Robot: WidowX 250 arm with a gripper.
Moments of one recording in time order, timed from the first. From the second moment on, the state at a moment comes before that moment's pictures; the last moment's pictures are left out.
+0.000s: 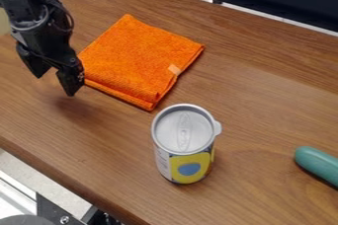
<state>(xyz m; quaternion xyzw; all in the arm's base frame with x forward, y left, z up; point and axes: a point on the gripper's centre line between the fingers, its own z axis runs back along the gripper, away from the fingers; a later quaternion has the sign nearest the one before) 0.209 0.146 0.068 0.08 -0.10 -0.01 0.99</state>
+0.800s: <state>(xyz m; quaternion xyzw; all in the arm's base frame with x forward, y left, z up) 0.175 0.090 0.082 0.02 -0.05 -0.08 1.00</state>
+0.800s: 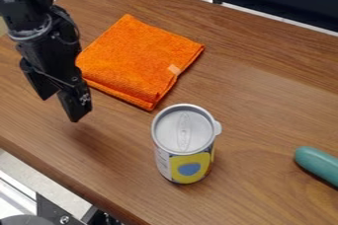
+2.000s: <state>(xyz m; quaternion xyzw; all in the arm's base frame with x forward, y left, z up) 0.170 -0.019 0.059 -0.02 -0.05 -0.13 0.99</state>
